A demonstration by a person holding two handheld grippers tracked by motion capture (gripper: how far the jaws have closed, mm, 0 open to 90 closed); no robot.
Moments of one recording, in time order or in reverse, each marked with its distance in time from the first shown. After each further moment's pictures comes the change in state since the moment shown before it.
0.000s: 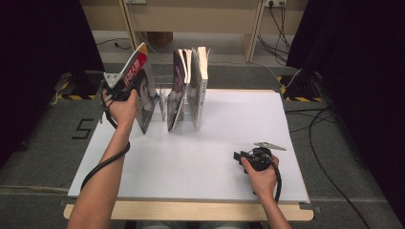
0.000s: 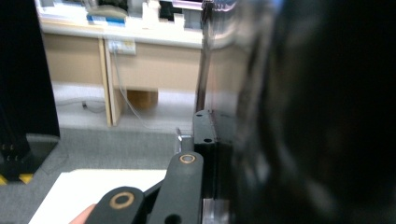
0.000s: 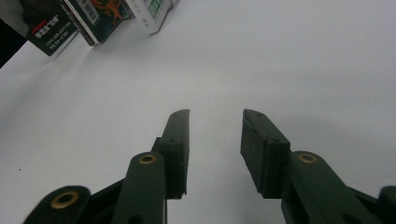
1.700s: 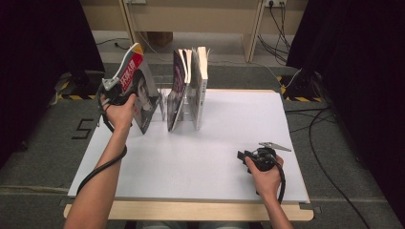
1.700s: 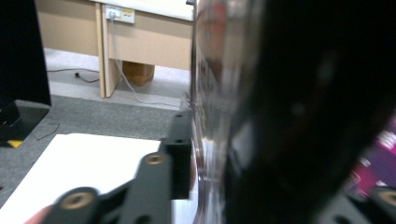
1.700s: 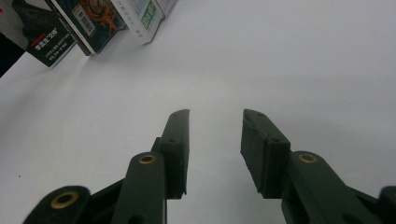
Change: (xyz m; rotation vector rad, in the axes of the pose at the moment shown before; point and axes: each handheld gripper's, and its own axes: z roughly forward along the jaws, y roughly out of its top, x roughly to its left) left arm 0.007 -0.008 0.004 0.119 -0.023 -0.097; right arm -0.006 0.001 -0.009 -0.021 -0.013 0.019
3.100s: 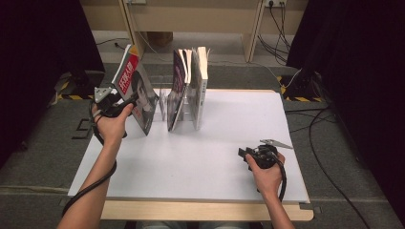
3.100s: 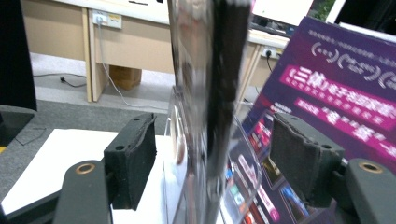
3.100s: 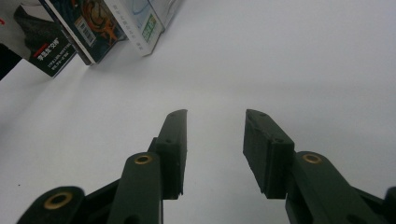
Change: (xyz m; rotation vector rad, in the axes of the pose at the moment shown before) left arm 0.006 -0.015 -0.051 -0.025 -0.071 0.035; right arm 0.004 0.010 -0.006 -0.019 -0.022 -0.013
